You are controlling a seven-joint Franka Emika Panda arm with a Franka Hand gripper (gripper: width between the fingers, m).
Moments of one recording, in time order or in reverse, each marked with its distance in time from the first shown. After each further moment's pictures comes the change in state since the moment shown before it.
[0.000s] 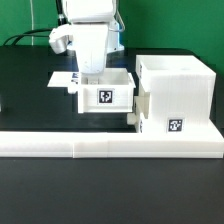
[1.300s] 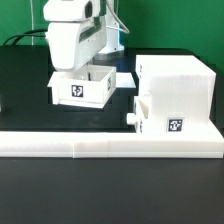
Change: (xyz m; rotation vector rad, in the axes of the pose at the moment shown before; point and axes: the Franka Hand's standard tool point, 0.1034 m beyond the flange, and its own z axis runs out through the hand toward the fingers) arm -0.014 -0.035 0.000 -0.008 0.009 0.261
